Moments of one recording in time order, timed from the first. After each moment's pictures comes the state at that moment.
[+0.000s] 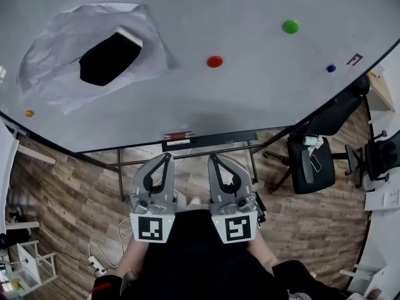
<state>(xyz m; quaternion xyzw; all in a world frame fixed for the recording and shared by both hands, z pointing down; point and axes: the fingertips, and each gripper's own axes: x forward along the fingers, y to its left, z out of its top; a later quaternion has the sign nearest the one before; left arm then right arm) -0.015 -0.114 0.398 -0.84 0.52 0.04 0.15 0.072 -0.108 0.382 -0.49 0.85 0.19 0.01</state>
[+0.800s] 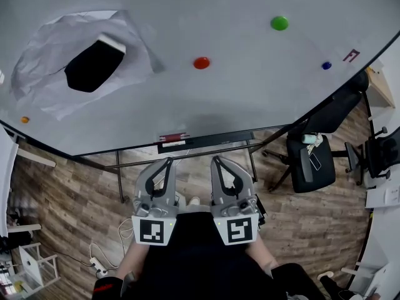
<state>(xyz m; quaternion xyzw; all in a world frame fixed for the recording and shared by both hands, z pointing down) 0.011 -0.115 0.406 -0.85 0.50 0.03 0.15 0.101 -0.110 0.390 -0.51 0.84 0.17 0.00</state>
